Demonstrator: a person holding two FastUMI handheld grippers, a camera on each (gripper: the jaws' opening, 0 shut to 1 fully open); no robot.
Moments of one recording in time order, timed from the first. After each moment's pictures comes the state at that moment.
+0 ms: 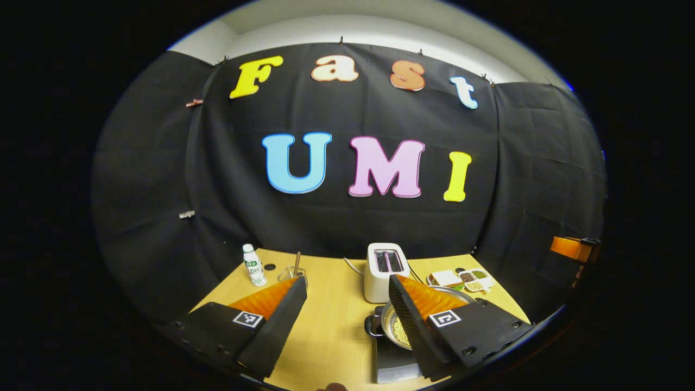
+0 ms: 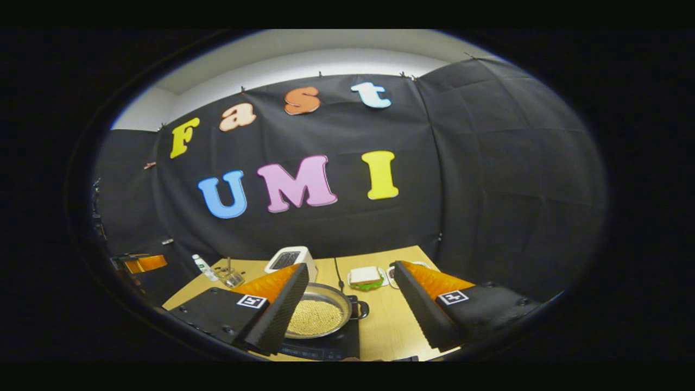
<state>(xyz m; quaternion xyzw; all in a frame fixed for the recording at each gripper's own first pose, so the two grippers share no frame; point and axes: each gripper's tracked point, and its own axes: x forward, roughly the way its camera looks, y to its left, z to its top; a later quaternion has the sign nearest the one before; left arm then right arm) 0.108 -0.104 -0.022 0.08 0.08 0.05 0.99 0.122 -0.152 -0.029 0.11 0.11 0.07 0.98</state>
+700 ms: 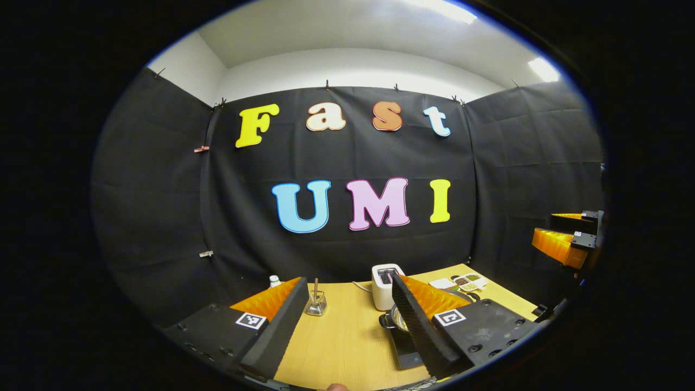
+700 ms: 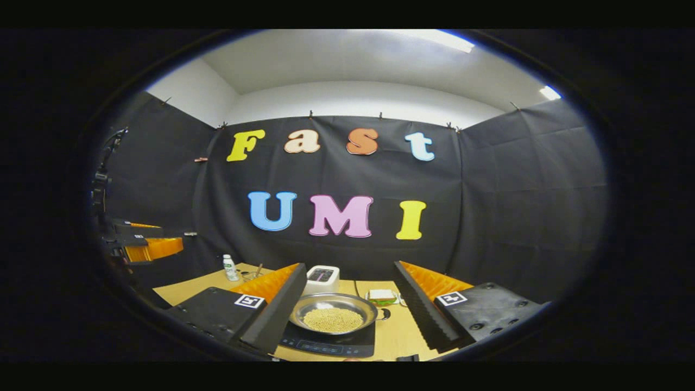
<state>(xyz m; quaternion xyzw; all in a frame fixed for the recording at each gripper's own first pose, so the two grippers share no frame) -0.028 -0.094 0.018 0.13 0.00 0.03 0.99 -0.020 -0.071 0.038 0.00 0.00 0.11 0.99</state>
